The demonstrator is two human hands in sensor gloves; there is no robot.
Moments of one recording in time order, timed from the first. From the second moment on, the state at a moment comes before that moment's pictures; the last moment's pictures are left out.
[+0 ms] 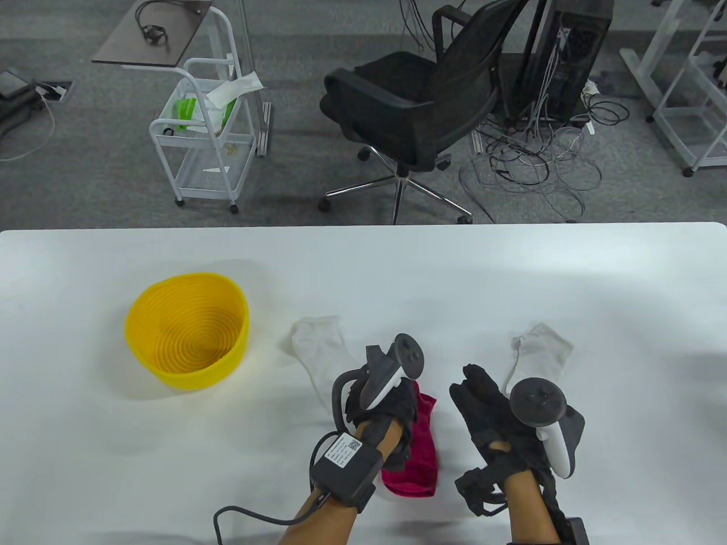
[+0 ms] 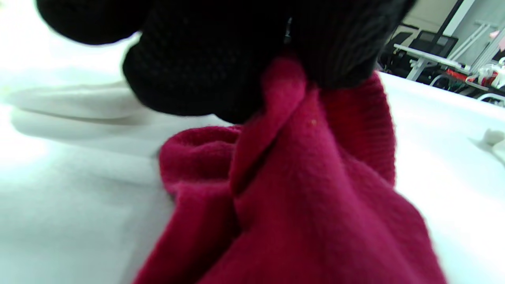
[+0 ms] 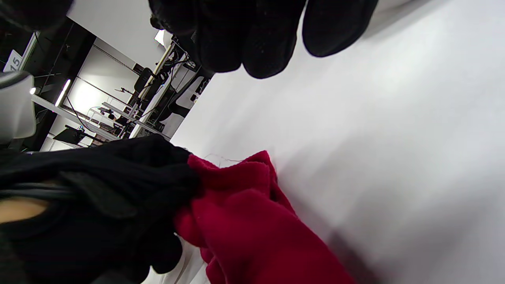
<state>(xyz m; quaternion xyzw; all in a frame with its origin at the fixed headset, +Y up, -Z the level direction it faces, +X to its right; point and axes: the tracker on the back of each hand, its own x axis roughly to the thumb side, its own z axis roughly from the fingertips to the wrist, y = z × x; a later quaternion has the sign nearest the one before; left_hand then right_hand) -0.001 -0.728 -0.340 -0.17 0.03 0.11 0.98 0.197 -0.716 -0.261 -0.11 0.12 0.89 0.44</state>
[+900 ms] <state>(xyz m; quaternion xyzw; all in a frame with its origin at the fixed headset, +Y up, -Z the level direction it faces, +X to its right) -0.062 -0.704 -0.315 -0.13 0.00 0.16 0.98 0.191 -0.716 -0.259 -0.10 0.12 0.90 0.40</state>
